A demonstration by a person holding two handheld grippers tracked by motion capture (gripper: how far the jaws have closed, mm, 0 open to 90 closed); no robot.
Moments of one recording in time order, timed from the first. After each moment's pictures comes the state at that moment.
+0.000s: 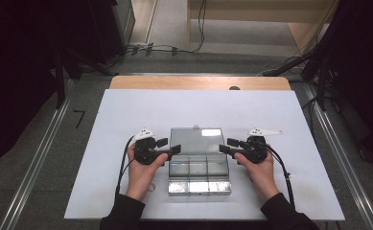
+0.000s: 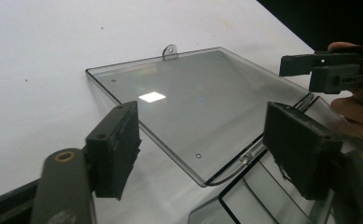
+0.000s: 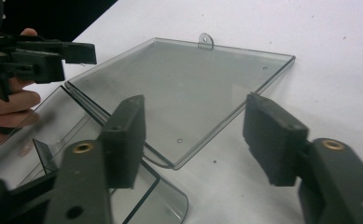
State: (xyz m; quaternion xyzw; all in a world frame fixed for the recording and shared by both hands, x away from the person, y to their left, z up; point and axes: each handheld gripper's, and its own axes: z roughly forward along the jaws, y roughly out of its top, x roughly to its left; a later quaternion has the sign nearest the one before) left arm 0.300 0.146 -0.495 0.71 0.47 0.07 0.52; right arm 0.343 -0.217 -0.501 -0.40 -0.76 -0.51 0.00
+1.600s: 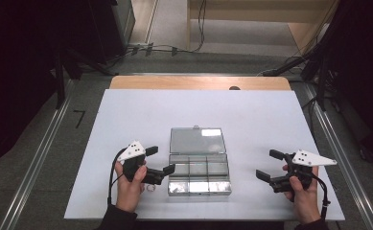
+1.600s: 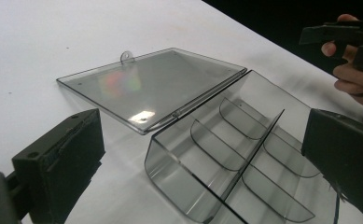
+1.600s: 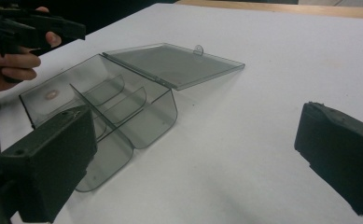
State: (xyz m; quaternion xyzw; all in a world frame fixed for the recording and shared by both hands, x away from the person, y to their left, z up) left arm 0.245 0.163 -0.481 0.73 0.39 0.10 0.55; right arm 0.265 -0.313 -0.475 -0.32 -0.77 -0.54 -0.10
